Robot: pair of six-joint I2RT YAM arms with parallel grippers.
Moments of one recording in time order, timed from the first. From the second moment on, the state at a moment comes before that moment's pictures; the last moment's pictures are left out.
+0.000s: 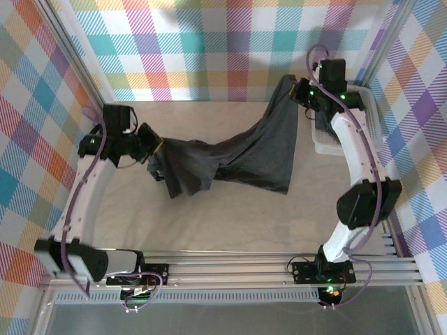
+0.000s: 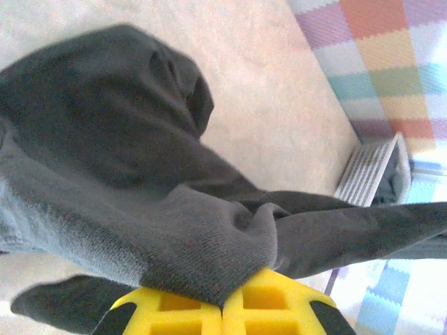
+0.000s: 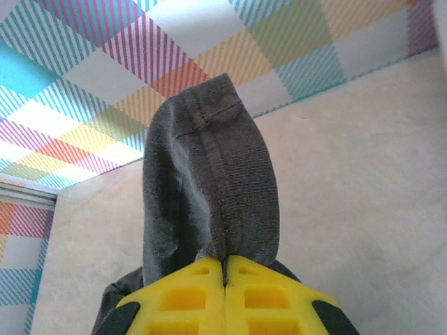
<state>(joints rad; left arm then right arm) -0.08 1.35 1.46 -0.94 0.31 -0.94 0.12 1.78 1.93 -0.74 -0.23 0.52</state>
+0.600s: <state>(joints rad) -0.01 1.24 1.68 -0.89 0.29 -0.97 0.09 1.51 1.75 -0.42 -0.17 0.52</state>
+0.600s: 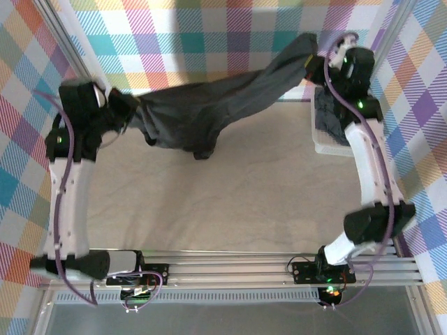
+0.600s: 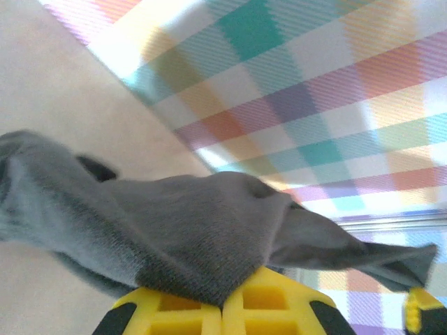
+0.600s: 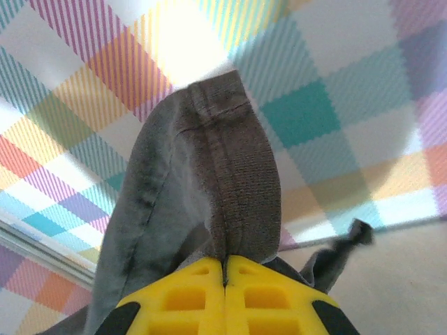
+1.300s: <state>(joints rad) -0.08 1.27 1.01 -0.86 0.16 -0.92 0.09 1.21 0.89 -0.57 -0.01 0.66</state>
